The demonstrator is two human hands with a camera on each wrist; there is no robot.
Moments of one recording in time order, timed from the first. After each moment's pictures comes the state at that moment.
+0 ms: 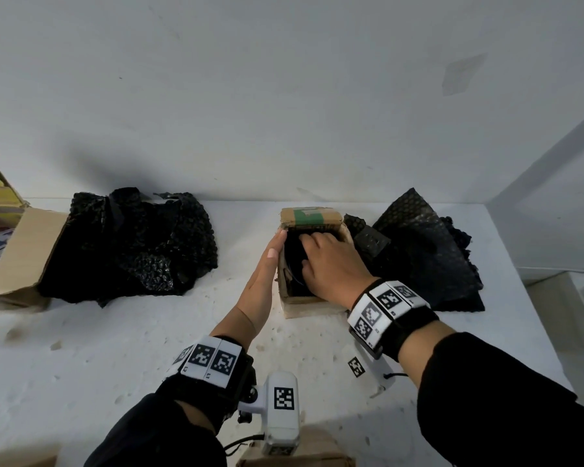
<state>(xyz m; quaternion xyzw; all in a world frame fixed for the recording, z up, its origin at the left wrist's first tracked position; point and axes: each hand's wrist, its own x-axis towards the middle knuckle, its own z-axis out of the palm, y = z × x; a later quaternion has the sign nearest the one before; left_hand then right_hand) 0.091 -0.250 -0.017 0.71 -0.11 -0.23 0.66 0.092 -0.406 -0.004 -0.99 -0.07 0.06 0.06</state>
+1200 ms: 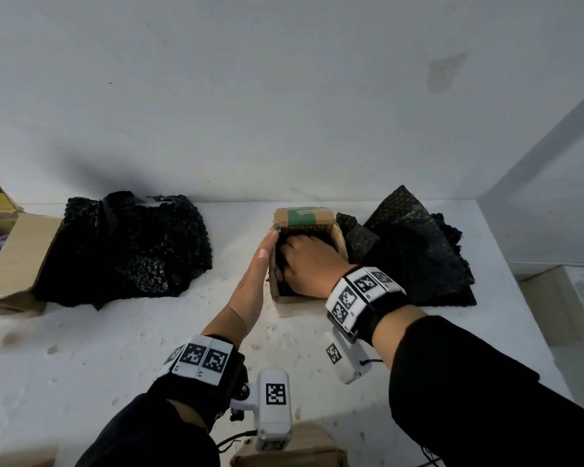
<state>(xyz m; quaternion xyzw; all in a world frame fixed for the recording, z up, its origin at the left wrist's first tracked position) 0.091 -0.249 -0.015 0.72 -0.11 -0.22 0.64 0.104 -0.392 0.003 -0.98 -0.12 0.14 0.08</state>
